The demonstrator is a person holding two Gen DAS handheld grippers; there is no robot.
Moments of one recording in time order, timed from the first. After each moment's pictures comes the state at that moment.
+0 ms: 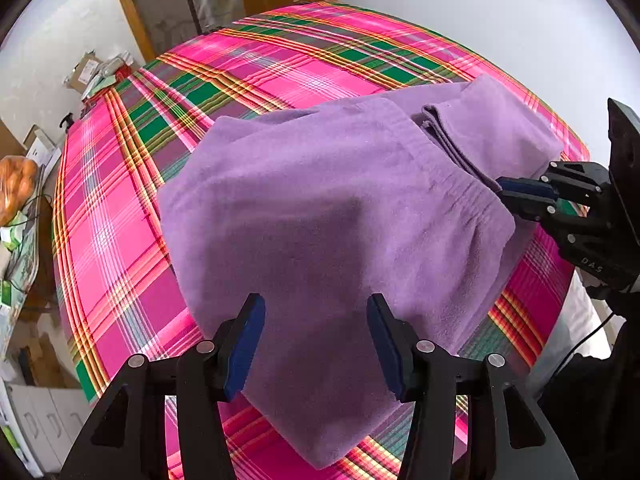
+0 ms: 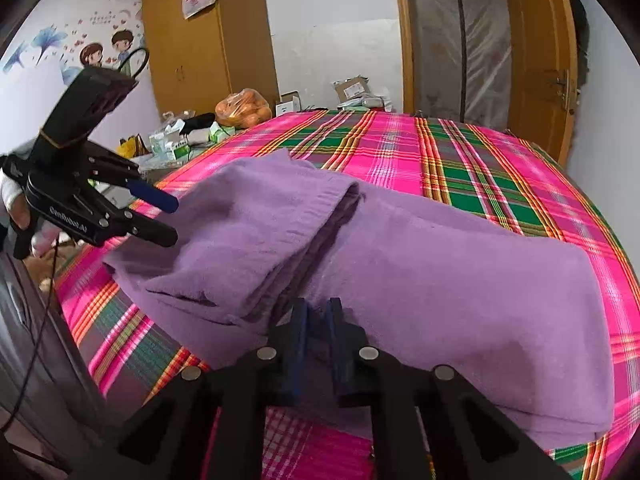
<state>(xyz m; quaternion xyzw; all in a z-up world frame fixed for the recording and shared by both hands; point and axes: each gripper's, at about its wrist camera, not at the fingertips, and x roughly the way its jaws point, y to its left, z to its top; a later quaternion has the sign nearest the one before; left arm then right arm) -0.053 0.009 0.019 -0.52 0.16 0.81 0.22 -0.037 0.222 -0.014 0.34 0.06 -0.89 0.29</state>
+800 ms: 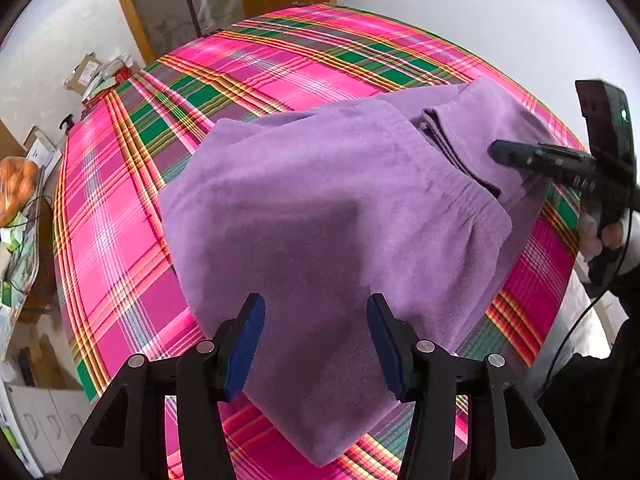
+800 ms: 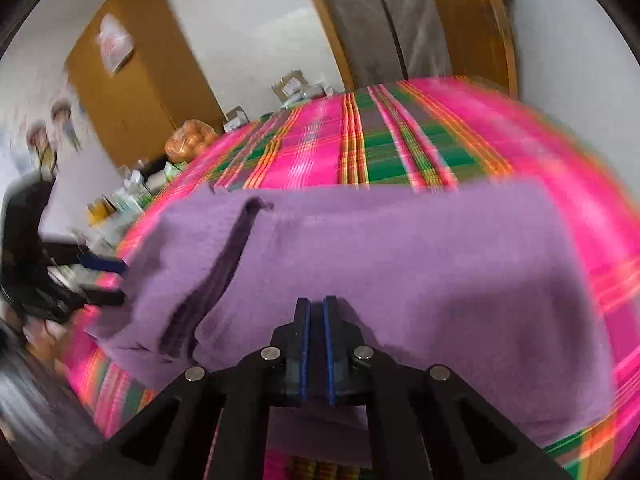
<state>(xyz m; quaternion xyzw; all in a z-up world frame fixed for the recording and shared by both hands) -0.050 0.010 0.021 -0.51 0.16 0.81 0.22 -0.088 0.294 -0.024 0.39 -0.12 -0.88 0.23</state>
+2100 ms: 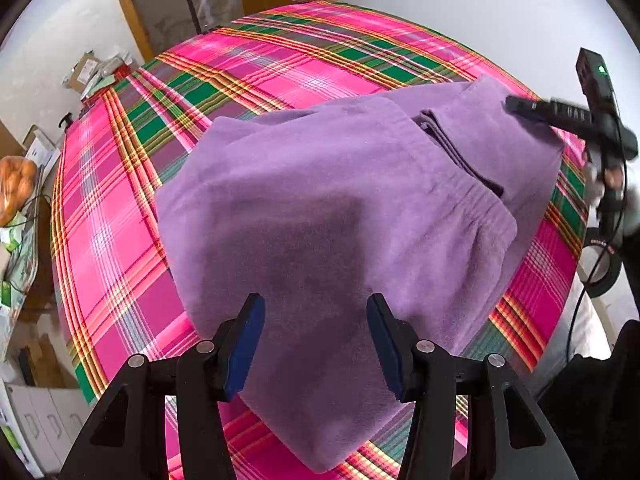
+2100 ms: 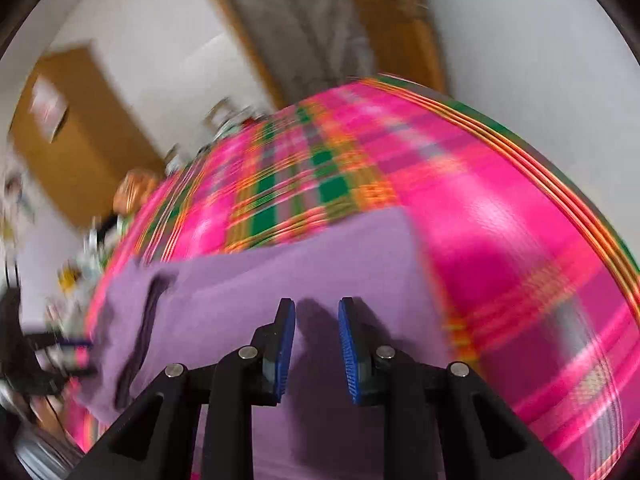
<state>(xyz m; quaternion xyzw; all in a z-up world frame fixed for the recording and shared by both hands) -0.054 0.013 0.019 -0.52 0.16 0.81 0.22 -0.106 0.379 -0.026 0.40 -0.21 -0.89 0.11</state>
